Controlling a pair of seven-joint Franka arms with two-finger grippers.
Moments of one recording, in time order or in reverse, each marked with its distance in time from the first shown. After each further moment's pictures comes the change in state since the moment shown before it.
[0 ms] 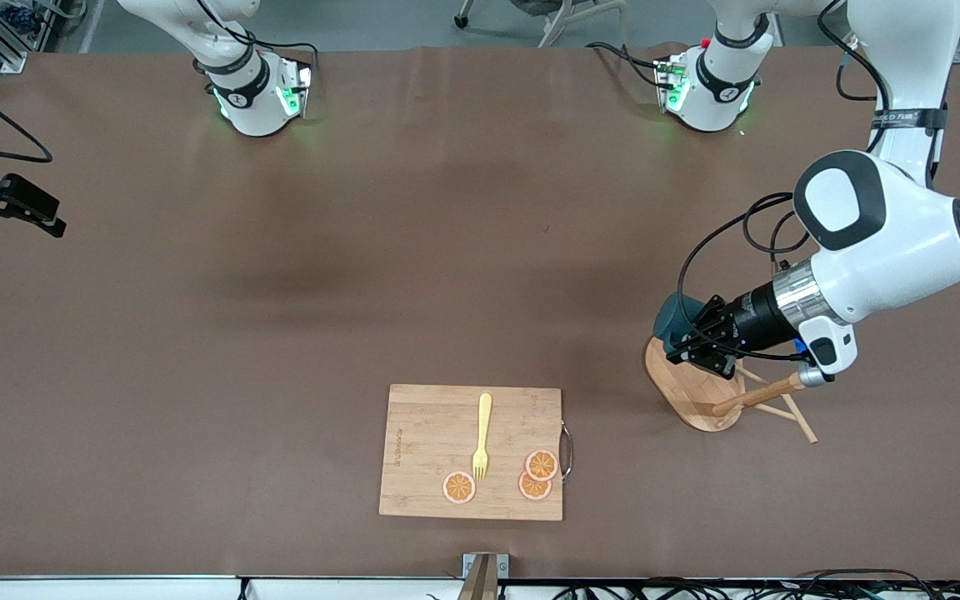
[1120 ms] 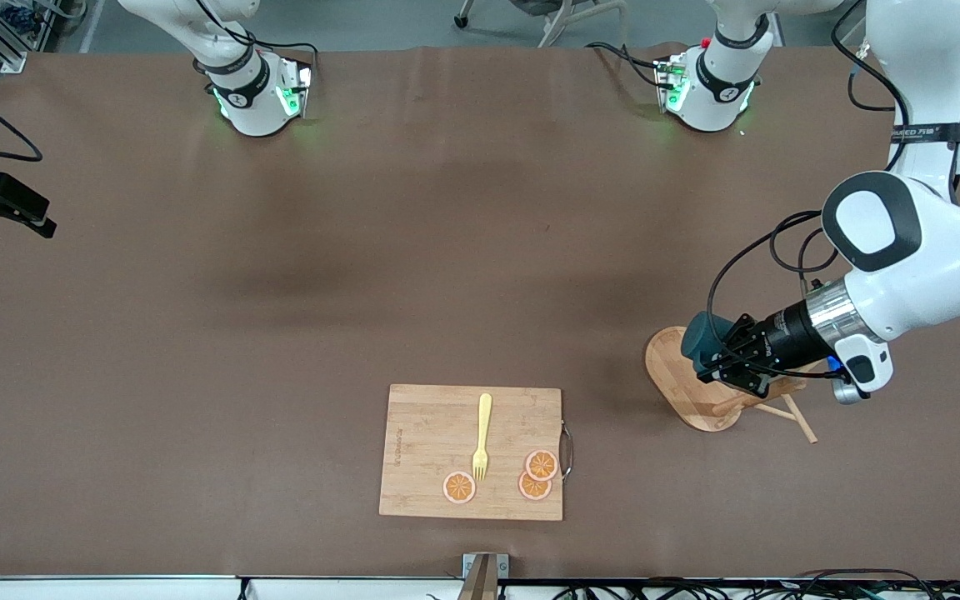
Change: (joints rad) left arm 0.070 0.048 0.003 0.036 -0.003 0.005 0.066; right arm -0.012 0.000 0.000 0.009 0.000 0.006 0.000
